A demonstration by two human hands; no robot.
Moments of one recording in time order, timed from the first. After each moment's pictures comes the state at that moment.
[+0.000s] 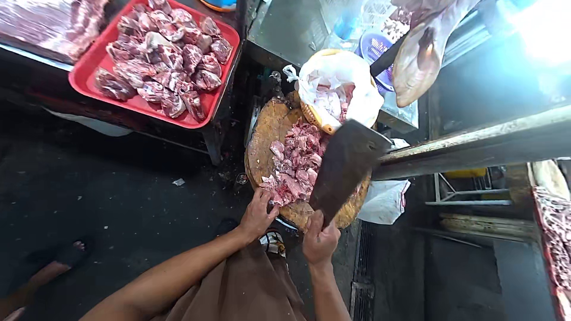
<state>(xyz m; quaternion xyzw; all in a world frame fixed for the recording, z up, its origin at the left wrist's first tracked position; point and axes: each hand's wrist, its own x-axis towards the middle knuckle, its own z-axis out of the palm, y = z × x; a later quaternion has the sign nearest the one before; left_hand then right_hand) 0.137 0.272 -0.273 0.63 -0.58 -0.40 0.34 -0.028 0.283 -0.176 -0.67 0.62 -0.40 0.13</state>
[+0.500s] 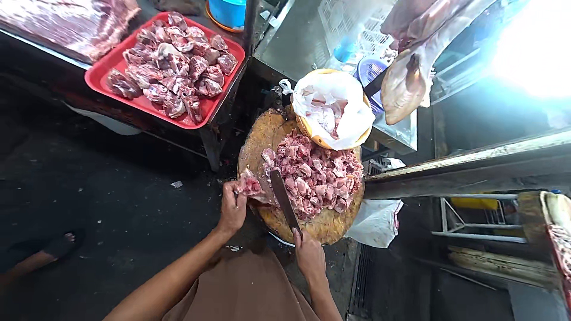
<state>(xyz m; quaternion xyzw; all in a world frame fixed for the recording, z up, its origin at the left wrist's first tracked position) 0.135 0.260 -0.261 0.64 -0.36 -0.33 0.59 -0.111 0.276 -0.201 -0.66 0.71 0.14 0.20</state>
